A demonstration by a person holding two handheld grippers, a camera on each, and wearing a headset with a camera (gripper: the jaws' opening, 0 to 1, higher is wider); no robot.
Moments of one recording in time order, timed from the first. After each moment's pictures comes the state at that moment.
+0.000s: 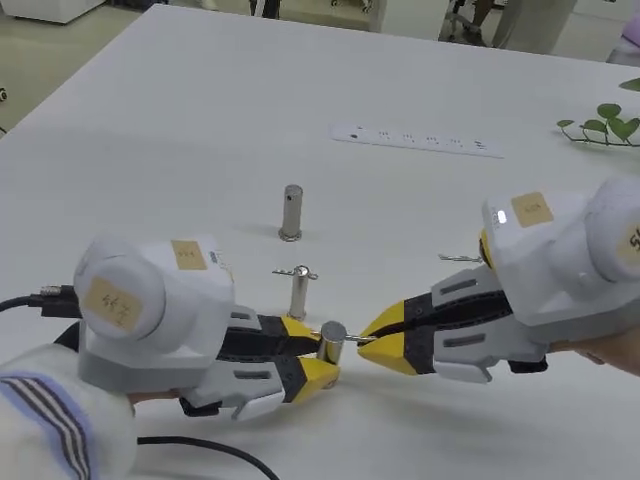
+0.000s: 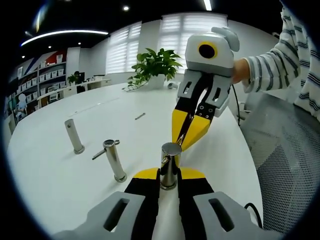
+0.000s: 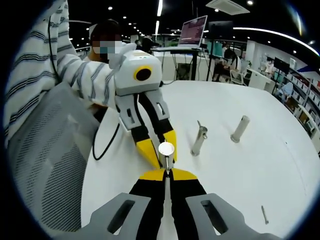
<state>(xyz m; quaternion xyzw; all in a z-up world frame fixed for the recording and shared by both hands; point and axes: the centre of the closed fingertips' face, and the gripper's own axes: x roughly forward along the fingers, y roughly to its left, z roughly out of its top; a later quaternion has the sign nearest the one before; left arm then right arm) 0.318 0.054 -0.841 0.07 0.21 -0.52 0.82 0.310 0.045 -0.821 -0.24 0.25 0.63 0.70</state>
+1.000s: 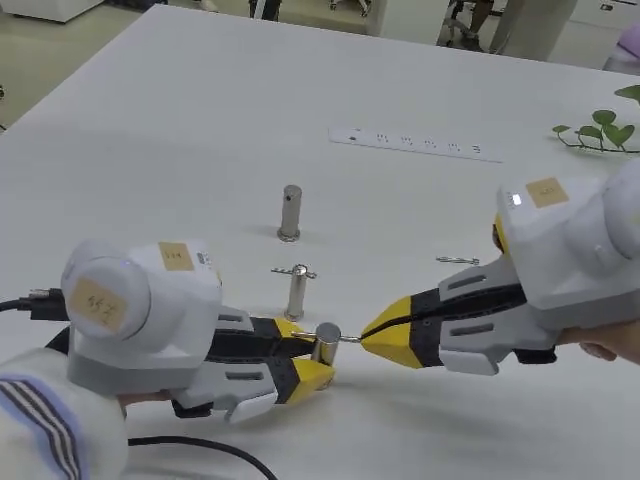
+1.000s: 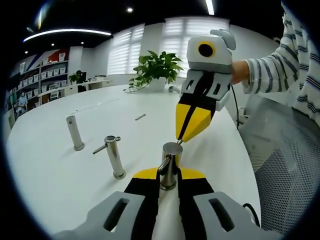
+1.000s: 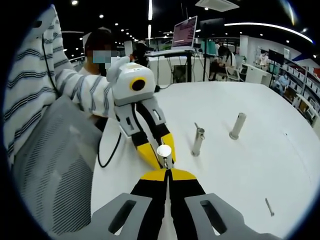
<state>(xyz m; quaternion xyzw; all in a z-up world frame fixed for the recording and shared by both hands) 0.317 0.056 -0.841 0.05 0.20 -0.52 0.83 0.306 0.038 -0.810 -0.20 0.27 0.62 0.71</state>
